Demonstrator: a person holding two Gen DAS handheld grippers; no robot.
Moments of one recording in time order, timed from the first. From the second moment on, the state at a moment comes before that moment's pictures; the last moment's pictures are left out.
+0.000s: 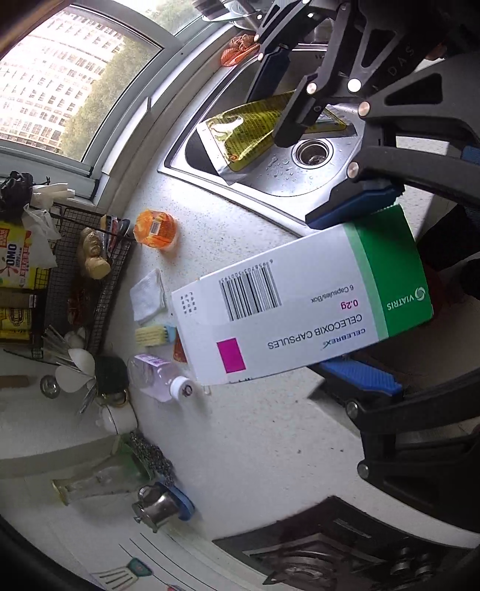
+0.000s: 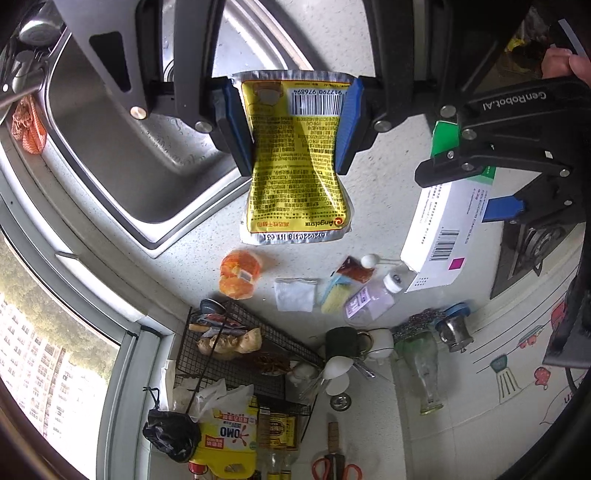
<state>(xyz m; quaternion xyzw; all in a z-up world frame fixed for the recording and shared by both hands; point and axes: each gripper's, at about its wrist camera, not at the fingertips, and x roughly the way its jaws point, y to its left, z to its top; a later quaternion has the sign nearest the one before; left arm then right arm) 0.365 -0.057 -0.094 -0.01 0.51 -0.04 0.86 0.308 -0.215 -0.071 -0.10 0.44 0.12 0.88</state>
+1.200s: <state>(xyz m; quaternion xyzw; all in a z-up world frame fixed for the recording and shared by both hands) 0.182 0.011 -0.299 -0.07 0.66 0.00 0.75 0.171 -0.144 -0.252 -0.14 0.58 0.19 0.78</state>
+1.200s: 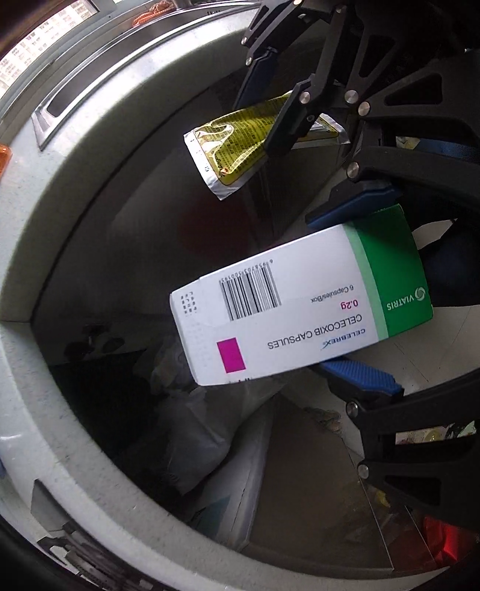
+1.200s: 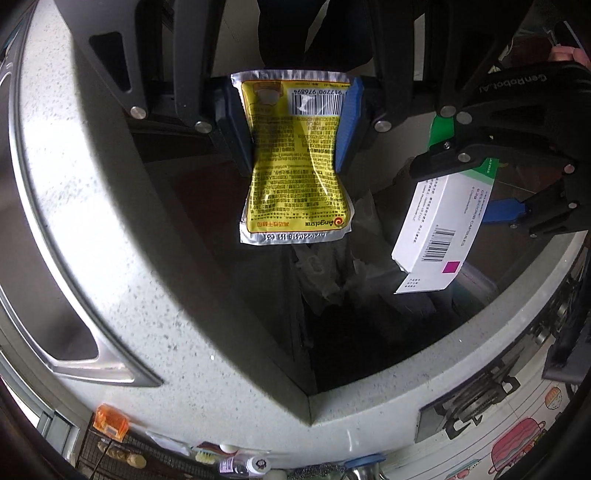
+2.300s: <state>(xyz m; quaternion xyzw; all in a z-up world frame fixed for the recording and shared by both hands) 0.201 -0.040 -0.540 -0.05 0.71 -0.10 0.70 0.184 -0.198 -0.458 -0.10 0.63 0.10 0.76</state>
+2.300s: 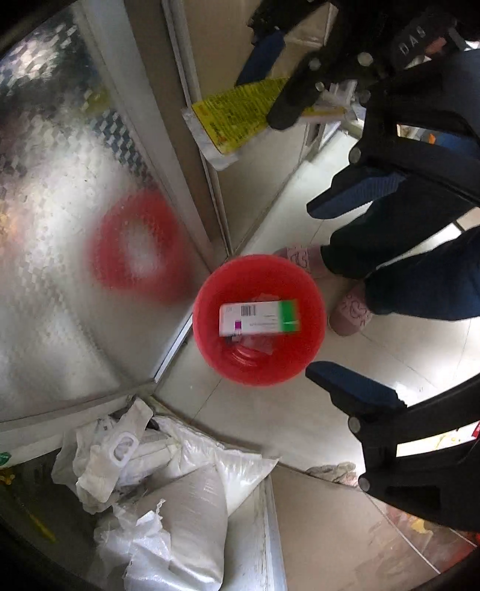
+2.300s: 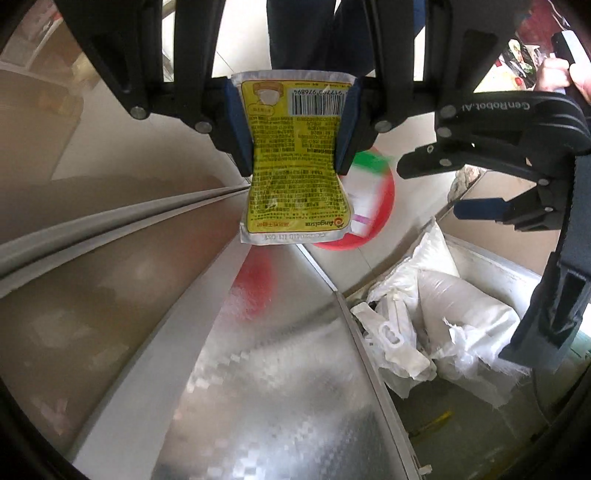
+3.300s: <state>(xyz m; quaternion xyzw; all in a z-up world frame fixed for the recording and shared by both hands) 0.174 0.045 -0.540 -0.09 0.69 0.02 0.72 0.192 -0.145 -0.490 -0.15 0.66 0.18 0.71</state>
